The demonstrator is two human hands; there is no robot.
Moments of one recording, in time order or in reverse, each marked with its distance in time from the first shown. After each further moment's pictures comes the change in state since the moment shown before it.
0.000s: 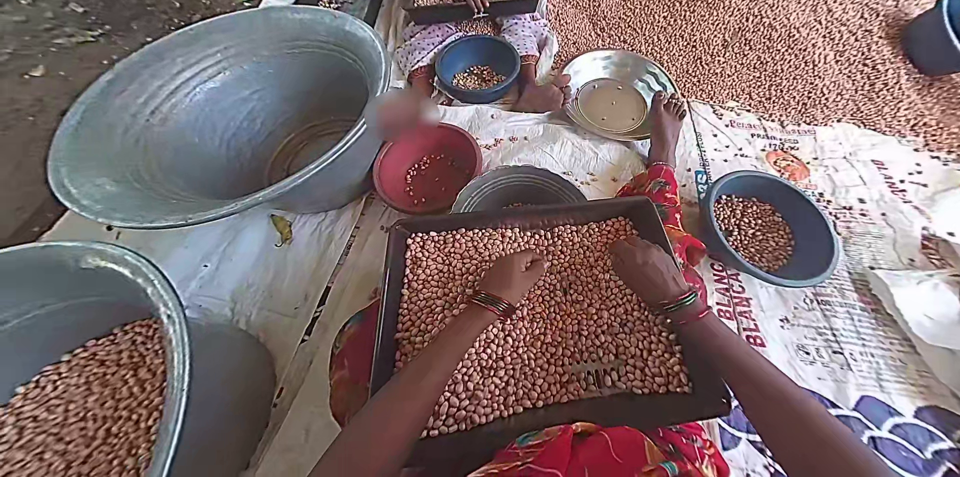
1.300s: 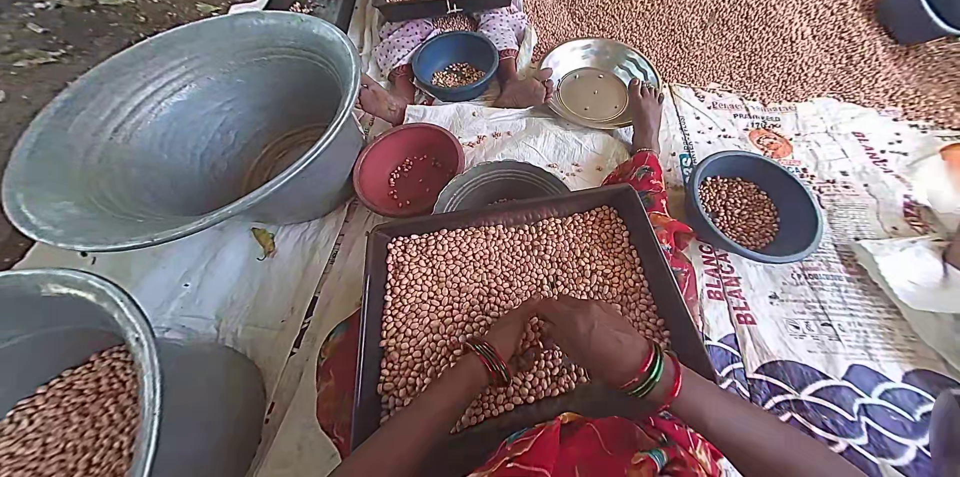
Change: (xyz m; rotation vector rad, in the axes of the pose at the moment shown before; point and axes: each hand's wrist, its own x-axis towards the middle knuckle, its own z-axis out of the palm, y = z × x) left_hand -0.046 -0.008 0.059 -0.932 -0.193 -0.532; right_hand -0.061 -0.084 -0.005 0.265 -0.213 -0.234
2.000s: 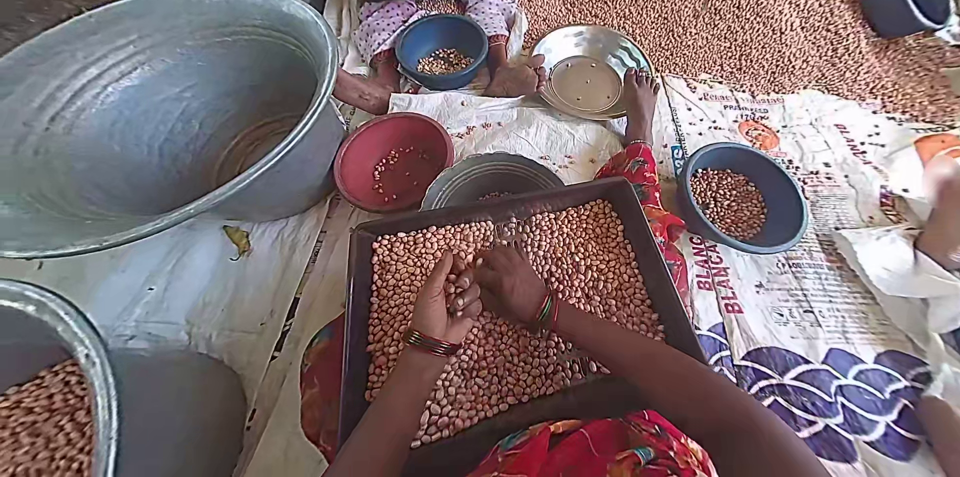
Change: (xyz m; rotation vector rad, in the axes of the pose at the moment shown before) left_hand -0.008 0.026 -0.046 -0.710 -0.044 0.631; right_hand 0.103 0.019 0.065 0.077 0.136 -0.209
